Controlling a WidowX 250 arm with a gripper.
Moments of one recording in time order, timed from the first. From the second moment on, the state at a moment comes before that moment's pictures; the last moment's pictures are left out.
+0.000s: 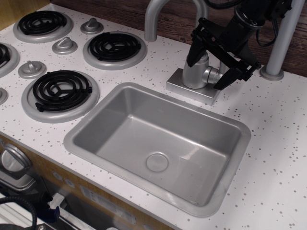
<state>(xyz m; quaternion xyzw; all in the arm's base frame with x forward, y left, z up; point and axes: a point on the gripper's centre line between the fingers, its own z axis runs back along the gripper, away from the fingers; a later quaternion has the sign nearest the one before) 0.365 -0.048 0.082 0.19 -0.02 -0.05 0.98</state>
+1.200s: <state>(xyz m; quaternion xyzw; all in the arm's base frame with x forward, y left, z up) 0.412 -0.060 0.088 0.19 -0.09 -0.12 0.97</state>
